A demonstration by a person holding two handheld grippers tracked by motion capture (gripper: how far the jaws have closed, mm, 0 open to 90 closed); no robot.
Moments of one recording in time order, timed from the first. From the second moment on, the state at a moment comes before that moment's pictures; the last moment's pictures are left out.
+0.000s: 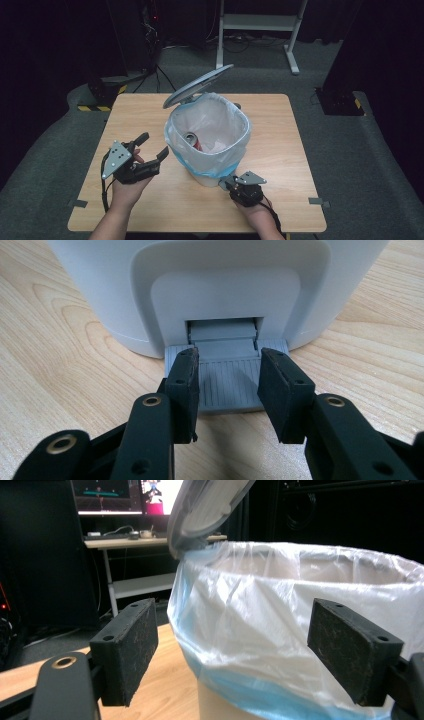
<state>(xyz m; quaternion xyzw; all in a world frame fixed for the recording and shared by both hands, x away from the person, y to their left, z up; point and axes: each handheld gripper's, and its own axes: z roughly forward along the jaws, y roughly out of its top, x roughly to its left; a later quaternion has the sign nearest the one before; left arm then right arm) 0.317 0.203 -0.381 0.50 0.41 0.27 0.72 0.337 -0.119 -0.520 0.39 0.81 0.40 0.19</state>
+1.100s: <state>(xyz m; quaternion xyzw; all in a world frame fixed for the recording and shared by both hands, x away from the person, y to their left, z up) 0.317 0.231 -0.479 0.53 0.50 0.24 0.64 0.337 -0.119 -0.520 0.39 0.81 0.40 0.19</state>
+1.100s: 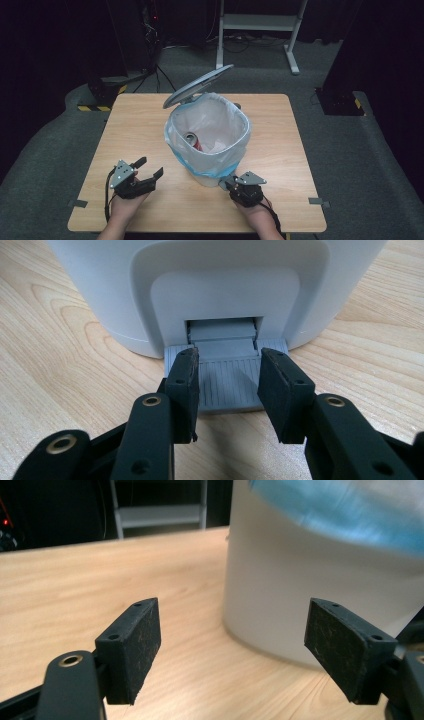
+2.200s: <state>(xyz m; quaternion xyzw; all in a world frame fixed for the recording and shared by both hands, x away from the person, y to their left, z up) 0.326 0.259 -0.538 0.62 0.59 0.23 0.46 0.336 -0.120 -0.519 0.37 0.82 0.40 0.17</state>
